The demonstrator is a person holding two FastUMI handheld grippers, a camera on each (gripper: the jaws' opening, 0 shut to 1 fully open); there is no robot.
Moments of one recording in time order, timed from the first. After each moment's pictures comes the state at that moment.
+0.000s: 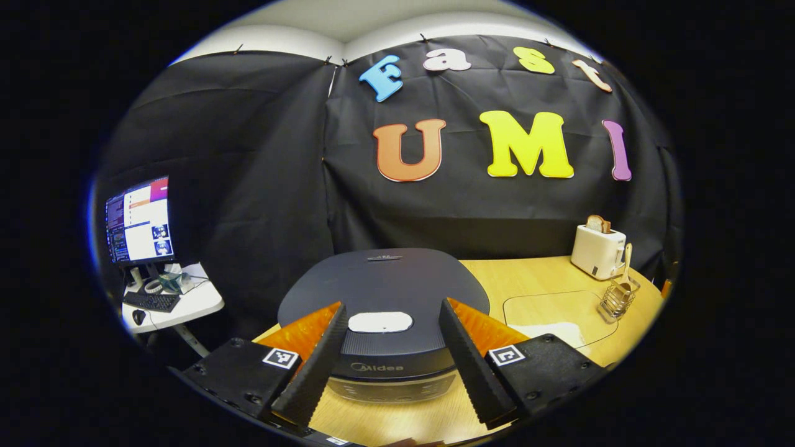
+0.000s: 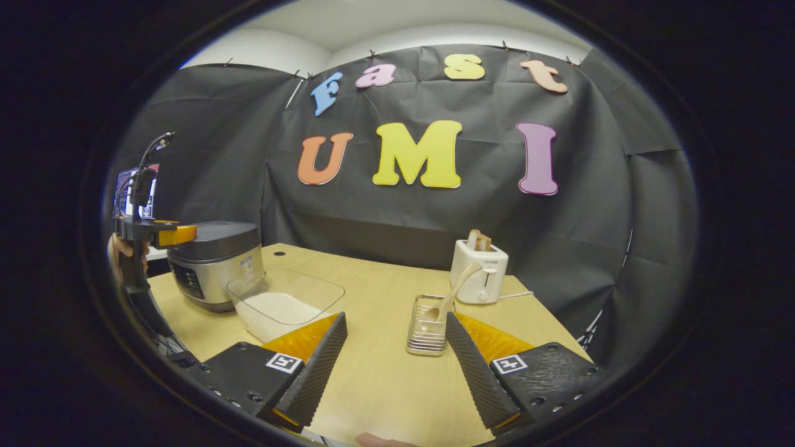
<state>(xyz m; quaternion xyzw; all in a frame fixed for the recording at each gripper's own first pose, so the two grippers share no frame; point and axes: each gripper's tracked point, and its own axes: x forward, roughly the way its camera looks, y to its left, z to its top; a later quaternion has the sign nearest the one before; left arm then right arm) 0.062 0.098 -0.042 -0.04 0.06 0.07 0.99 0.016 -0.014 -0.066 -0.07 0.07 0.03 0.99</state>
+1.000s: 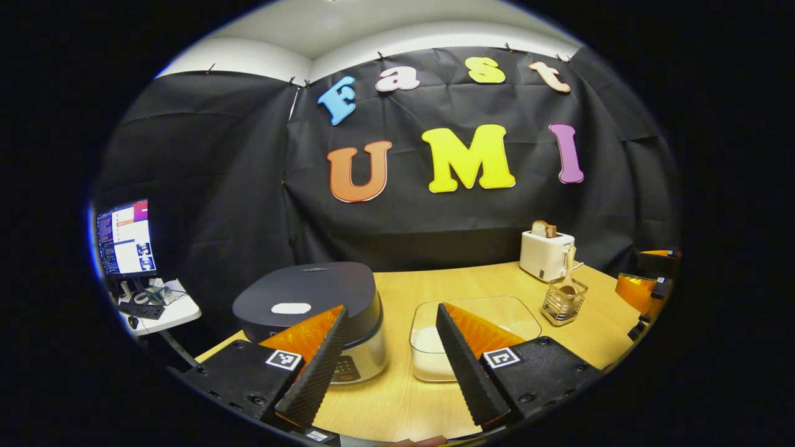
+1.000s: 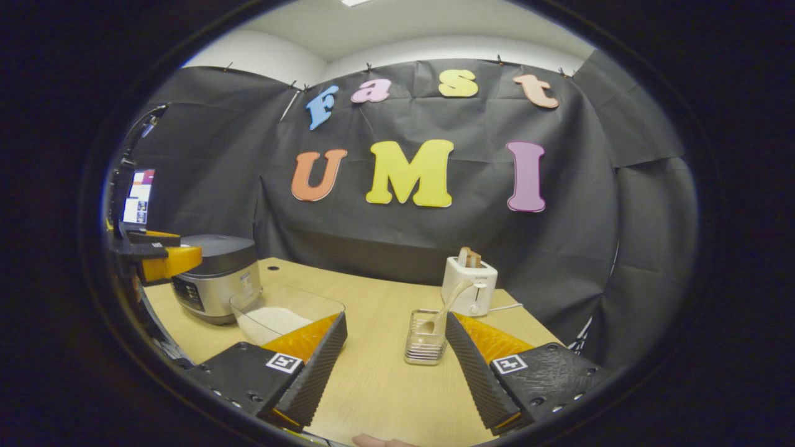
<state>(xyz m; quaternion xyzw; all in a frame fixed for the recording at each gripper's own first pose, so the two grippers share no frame) 0.007 -0.031 -0.011 -0.02 0.03 -0.01 1.00 -0.001 -0.004 -0.045 -0.07 0.03 0.01 1.00</state>
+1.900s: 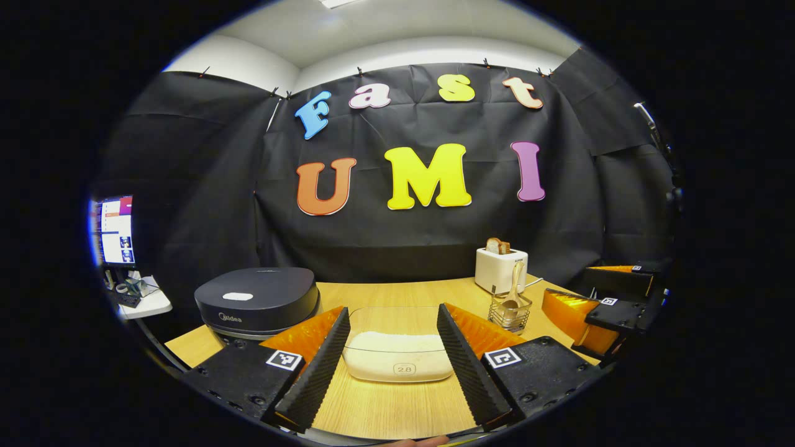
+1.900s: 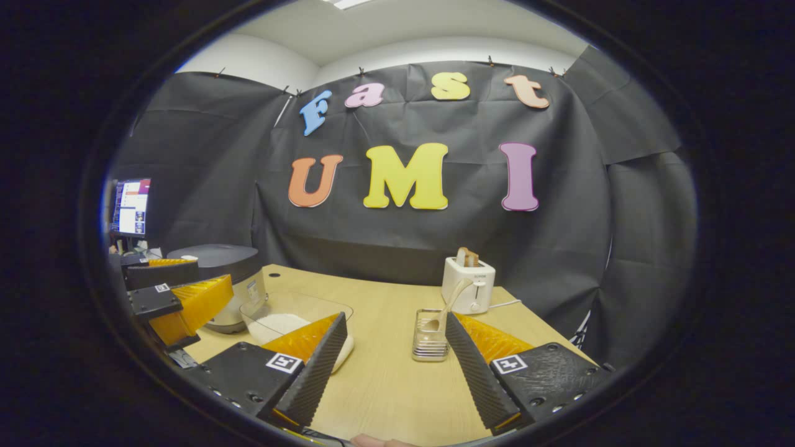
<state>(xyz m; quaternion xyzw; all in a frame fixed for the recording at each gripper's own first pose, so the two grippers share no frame) -0.032 -0.108 0.002 -0.04 -0.02 -0.07 1.00 -0.020 0.012 -0.043 -0.05 0.03 0.00 1.00</state>
